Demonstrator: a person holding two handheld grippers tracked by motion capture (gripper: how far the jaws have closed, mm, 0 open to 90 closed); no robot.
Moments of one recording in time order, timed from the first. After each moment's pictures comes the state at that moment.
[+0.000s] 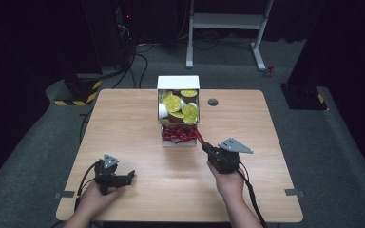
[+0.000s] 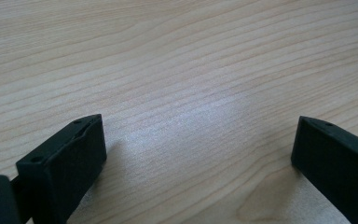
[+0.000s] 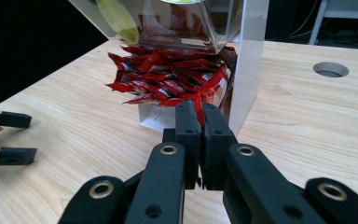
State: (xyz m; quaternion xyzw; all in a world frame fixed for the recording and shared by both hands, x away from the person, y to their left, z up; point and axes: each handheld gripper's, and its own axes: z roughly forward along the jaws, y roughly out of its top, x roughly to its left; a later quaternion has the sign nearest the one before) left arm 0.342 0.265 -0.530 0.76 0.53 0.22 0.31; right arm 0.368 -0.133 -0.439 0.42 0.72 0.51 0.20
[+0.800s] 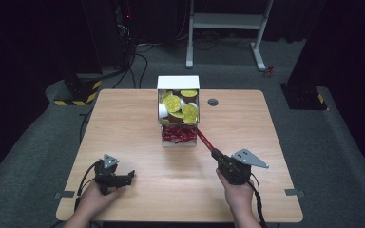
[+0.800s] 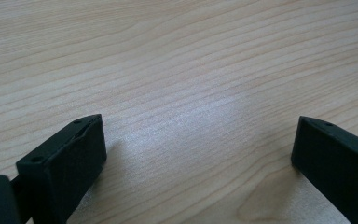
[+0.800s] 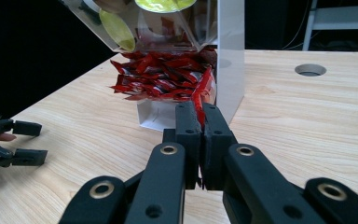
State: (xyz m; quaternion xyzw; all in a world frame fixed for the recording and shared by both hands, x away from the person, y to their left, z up) left arm 0.342 0.265 -0.530 0.76 0.53 0.22 0.31; right arm 0.340 -0.162 -0.446 0.43 0.69 0.54 0.20
